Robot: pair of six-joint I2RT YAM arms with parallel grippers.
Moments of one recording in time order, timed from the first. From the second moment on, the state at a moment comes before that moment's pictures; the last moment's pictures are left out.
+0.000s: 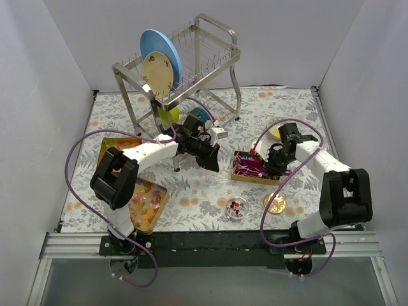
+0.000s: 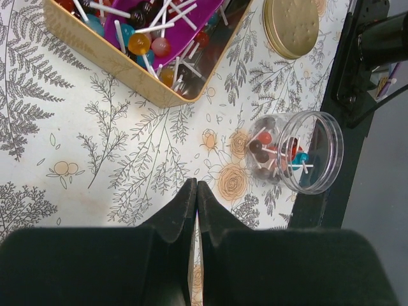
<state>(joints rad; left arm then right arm) -0.64 1.80 1.27 -0.40 0.75 0.08 0.17 1.49 0.93 -0.77 -0.40 -1.15</state>
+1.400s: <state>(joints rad) -0.60 1.81 1.25 -0.48 0.77 0.22 -0.11 1.28 1.03 -1.10 -0.70 -1.39</state>
